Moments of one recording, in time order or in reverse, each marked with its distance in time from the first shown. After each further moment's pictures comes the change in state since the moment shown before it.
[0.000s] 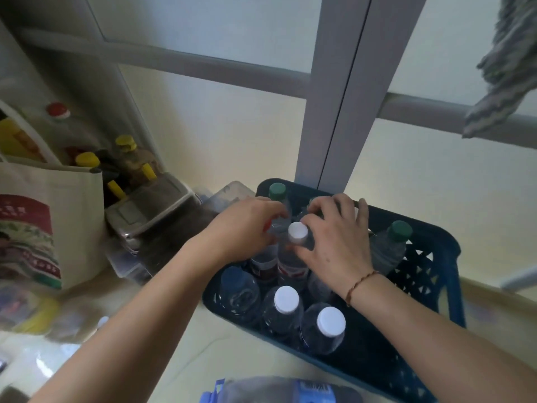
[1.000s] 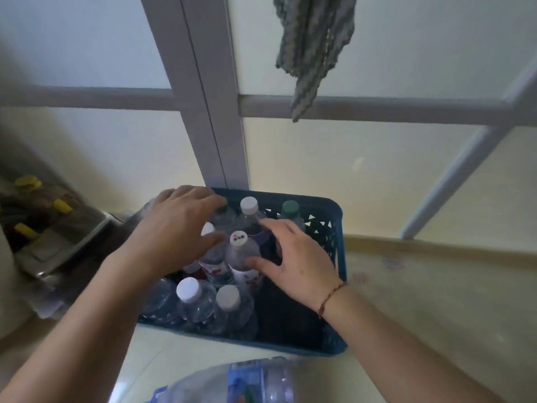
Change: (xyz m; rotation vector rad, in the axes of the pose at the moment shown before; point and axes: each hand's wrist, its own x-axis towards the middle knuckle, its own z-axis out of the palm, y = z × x) left_hand -0.008 0.090 -0.013 0.407 0.062 0.116; right_hand -0.090 0.077 -0.021 0.556 0.000 0.107
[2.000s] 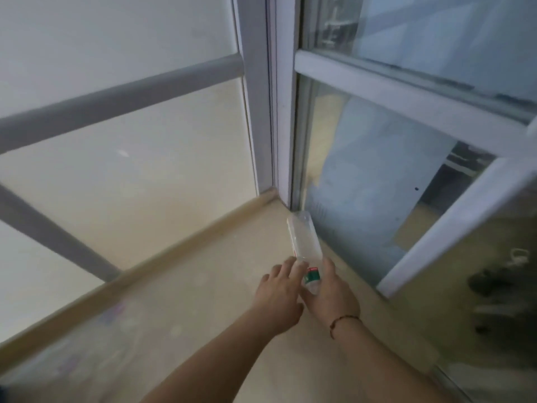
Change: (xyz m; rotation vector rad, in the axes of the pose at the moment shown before) left_hand 0.058 0.678 0.182 -0.291 -0.362 0.810; right_hand -0.386 0.428 -0.186 0.005 0.524 1.251
